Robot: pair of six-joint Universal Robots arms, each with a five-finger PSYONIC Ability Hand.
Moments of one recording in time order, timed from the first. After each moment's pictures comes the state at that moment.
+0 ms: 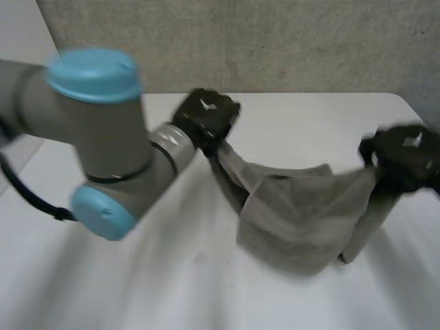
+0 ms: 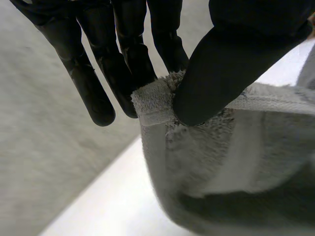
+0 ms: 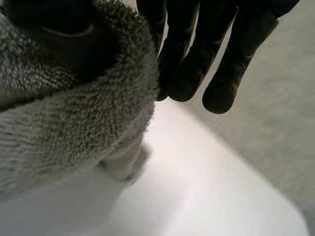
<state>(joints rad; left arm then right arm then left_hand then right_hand) 4.05 -2.10 -1.02 3.01 -1.50 3.47 1.49 -1.66 1.79 0.09 0.94 2.69 1.18 1.22 1.21 1.22 1.01 1.32 1.36 1.36 1.36 1.18</state>
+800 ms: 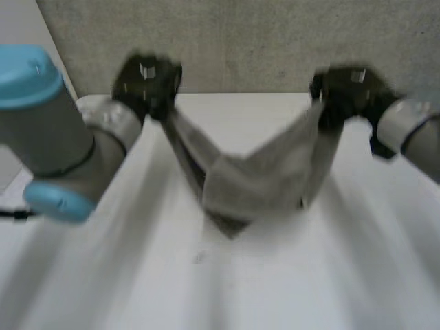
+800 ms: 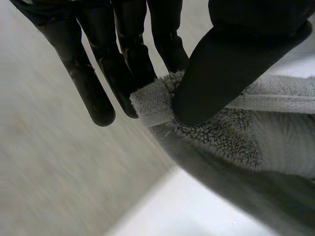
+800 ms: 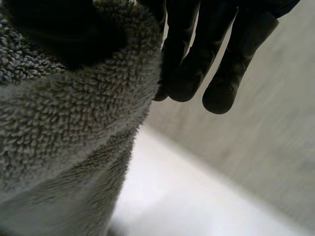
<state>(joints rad) 4.21 -1.98 -1.19 3.29 -1.51 3.48 1.80 -1.22 1.24 0.00 1.16 3.01 1.18 1.22 1.21 1.22 1.01 1.33 1.36 1.36 1.36 1.18</state>
